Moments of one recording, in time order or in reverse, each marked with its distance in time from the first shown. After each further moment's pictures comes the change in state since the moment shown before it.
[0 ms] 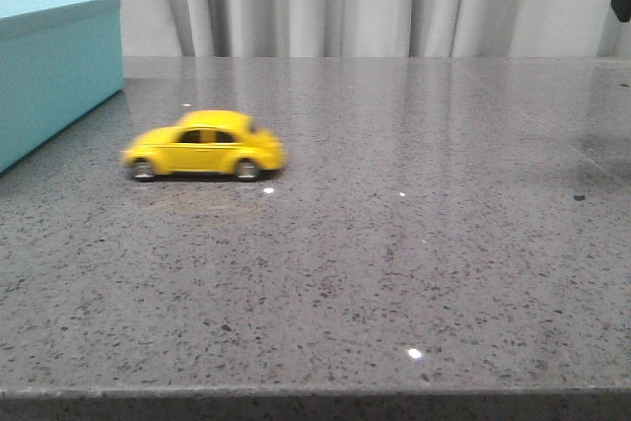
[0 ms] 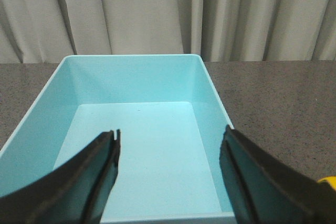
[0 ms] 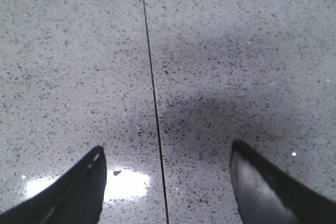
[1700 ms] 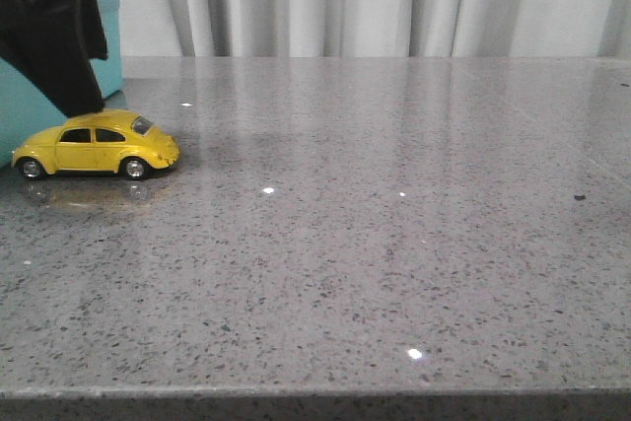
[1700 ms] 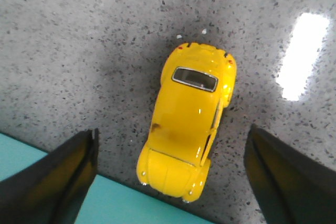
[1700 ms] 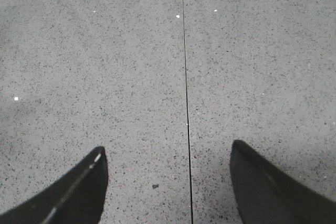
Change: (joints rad) left arm -0.402 1.115 -0.797 0.106 0.724 0.811; right arm 0.000 -0.388 0.199 0.028 -0.229 -0.019
